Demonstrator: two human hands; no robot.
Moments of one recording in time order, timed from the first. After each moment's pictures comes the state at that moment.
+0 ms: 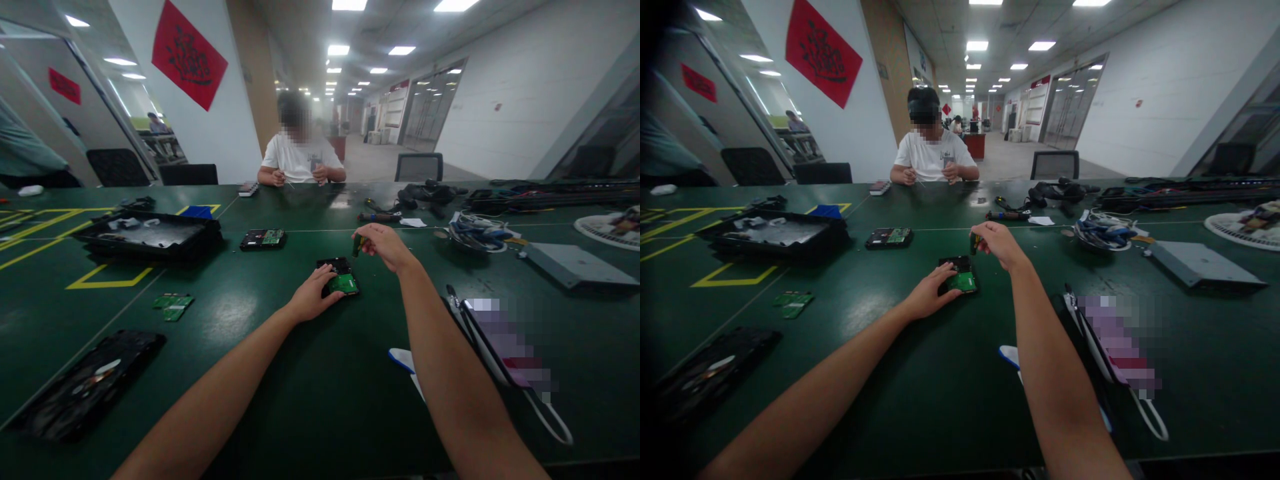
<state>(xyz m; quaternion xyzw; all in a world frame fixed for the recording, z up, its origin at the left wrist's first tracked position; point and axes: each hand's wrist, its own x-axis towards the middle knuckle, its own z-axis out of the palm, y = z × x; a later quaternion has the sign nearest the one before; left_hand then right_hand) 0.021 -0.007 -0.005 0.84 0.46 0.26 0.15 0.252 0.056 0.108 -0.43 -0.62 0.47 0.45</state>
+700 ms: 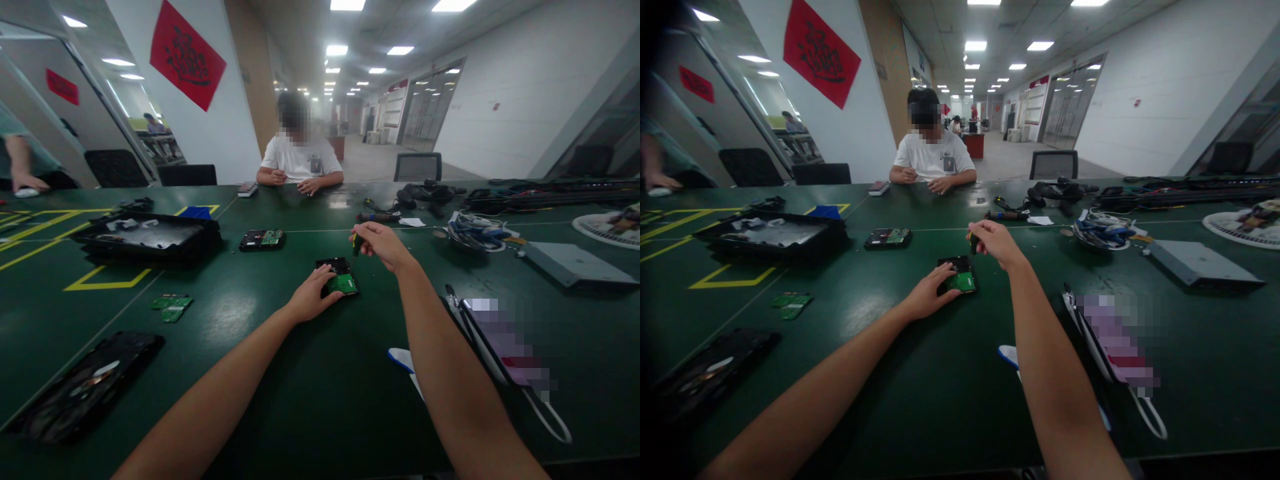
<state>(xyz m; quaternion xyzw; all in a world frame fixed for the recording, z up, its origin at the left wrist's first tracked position) 0.022 -0.010 -0.001 0.84 0.46 0.26 0.15 0.251 0.055 0.108 -0.41 -0.63 0.48 0.45</state>
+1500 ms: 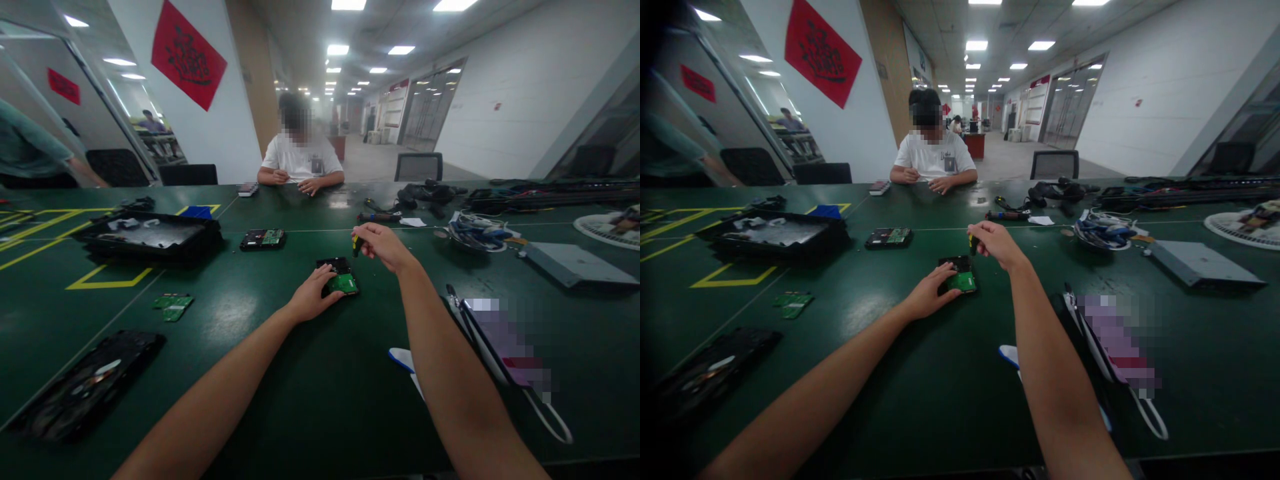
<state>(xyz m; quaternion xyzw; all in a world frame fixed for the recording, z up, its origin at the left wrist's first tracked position) 0.021 -0.007 -0.005 0.84 0.46 0.27 0.15 0.250 0.056 0.106 -0.41 -0.64 0.48 0.44</state>
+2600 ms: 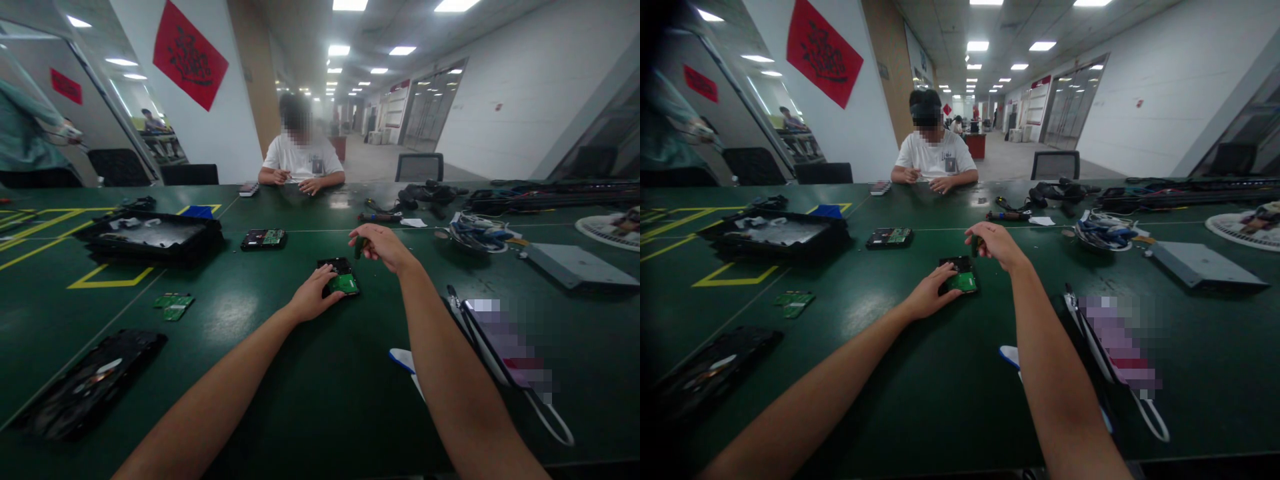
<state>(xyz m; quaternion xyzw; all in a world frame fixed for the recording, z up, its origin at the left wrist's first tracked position) 0.021 -0.009 -0.003 0.84 0.46 0.26 0.15 0.250 0.050 0.112 -0.41 -0.65 0.50 0.41</state>
